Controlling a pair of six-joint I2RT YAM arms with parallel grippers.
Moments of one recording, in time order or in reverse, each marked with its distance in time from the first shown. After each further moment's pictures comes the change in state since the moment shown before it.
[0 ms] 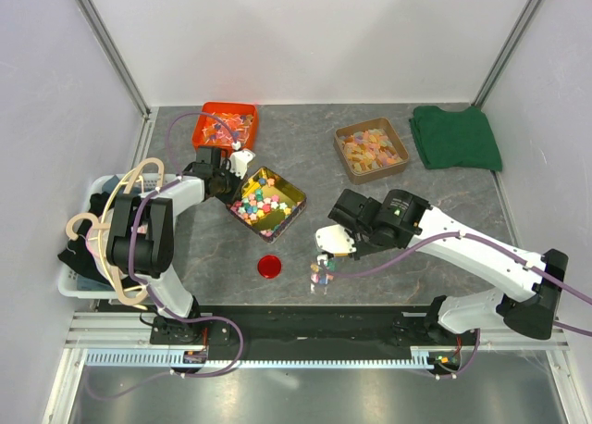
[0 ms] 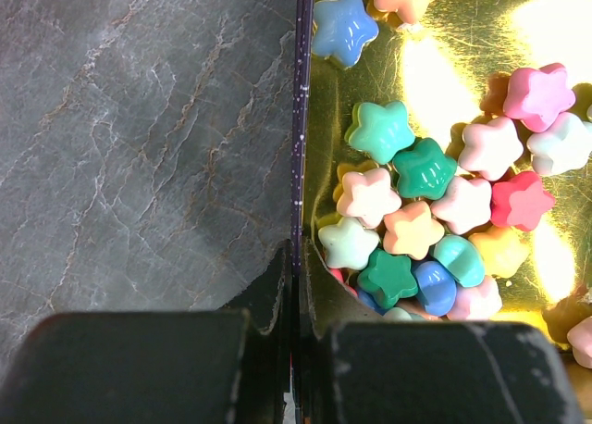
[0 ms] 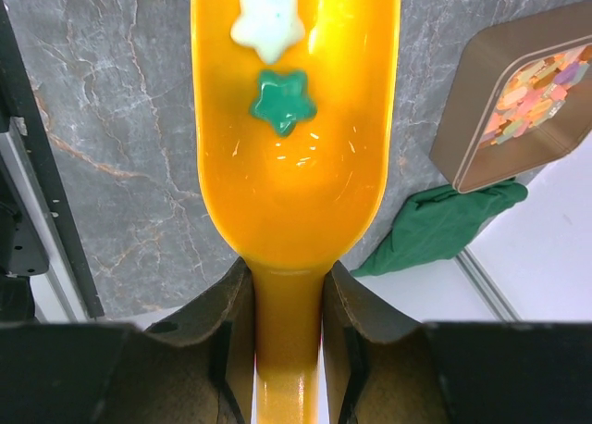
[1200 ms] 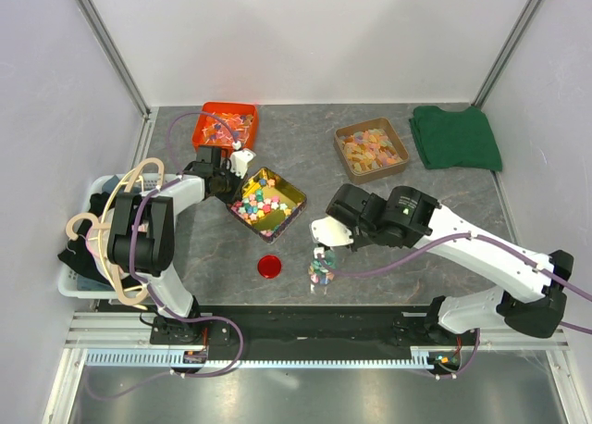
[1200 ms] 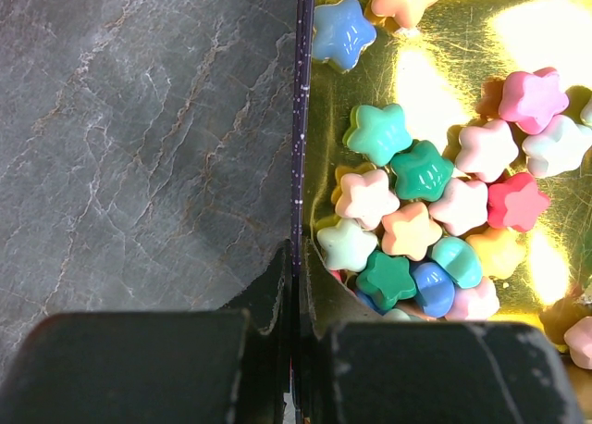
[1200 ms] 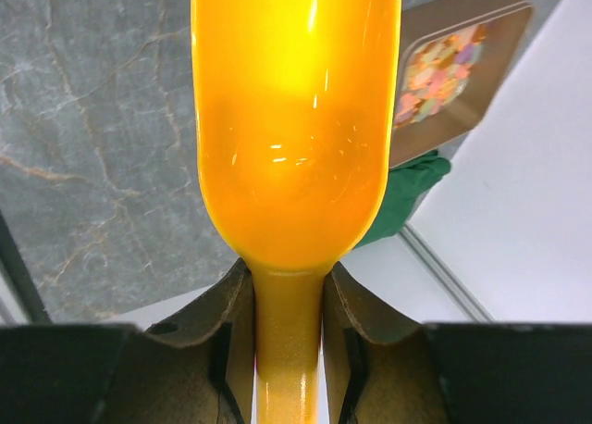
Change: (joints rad) left arm 0.000 0.013 0.011 -0.009 0.012 0.000; right arm 0.047 0.002 0.108 -0.004 0.126 -0.013
